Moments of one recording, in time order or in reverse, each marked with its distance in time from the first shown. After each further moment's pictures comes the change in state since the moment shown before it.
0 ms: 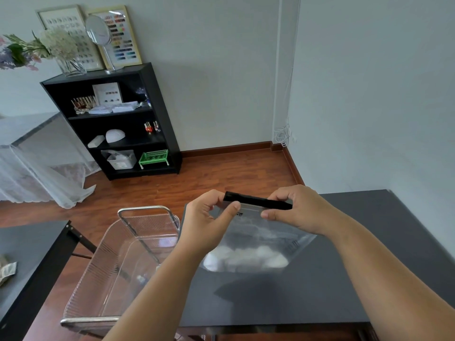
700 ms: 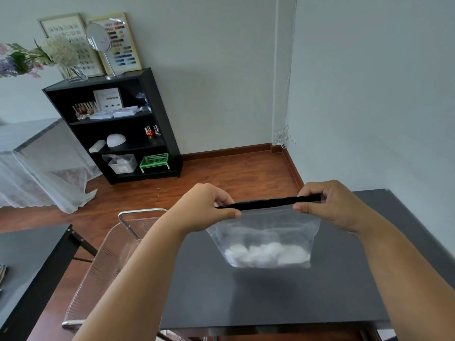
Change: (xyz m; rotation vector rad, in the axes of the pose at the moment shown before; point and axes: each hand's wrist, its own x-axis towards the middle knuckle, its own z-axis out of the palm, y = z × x) left_hand 0.046 0.011 -0.024 0.383 -0.552 -0.103; right_hand -0.023 0.049 -0.032 0.351 0.095 -0.031
